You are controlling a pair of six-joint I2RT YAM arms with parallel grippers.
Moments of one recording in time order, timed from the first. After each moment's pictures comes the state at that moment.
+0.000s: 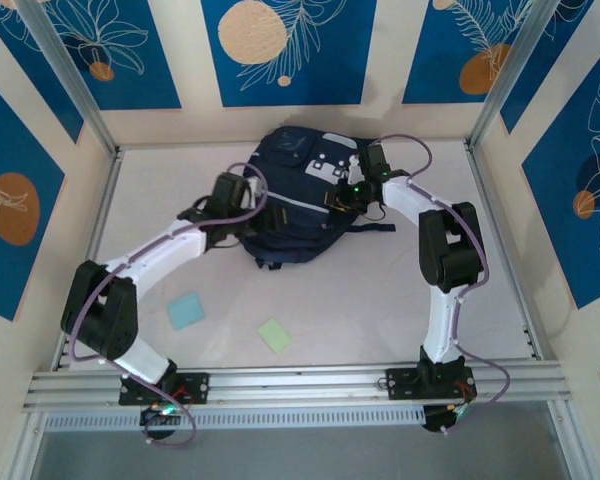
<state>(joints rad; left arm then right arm) -0.54 1.57 1.10 -0.28 0.27 -0.62 0.26 2.02 1.49 -0.45 -0.50 0.48</state>
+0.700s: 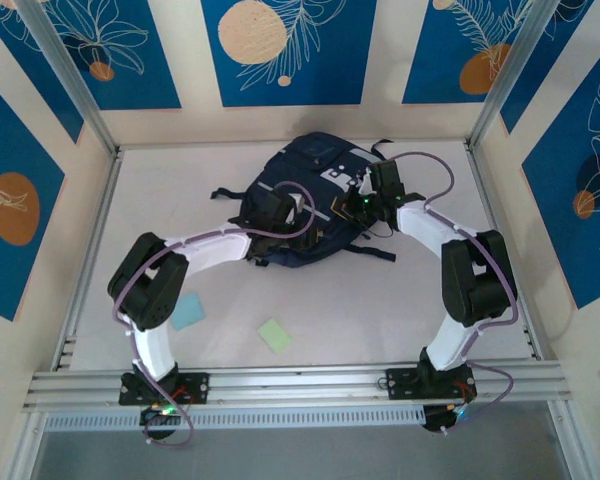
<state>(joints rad) -0.68 1.83 1.19 -0.16 0.10 -0.48 0.29 1.72 1.15 -0.24 -0.48 0.78</state>
